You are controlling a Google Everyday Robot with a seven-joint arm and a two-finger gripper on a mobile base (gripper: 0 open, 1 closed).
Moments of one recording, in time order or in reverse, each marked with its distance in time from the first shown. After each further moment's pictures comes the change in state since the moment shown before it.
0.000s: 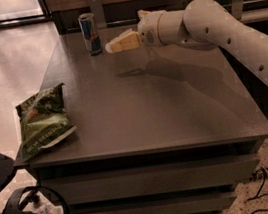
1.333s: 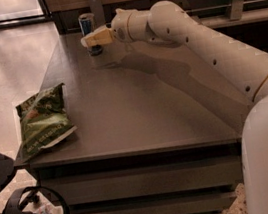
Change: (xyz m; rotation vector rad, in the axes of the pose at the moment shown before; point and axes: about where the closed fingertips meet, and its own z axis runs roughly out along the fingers) arm -0.014 -0.004 0.088 0.031 -0.031 0.028
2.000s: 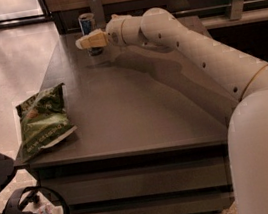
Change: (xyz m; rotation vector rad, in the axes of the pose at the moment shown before) arm 0.011 0.009 0.030 -0.010 -0.015 0.066
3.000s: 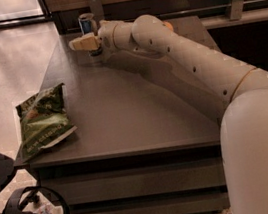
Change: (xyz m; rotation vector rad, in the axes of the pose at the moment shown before) arm 0.005 0.018 0.025 -0.021 -0.027 0.018
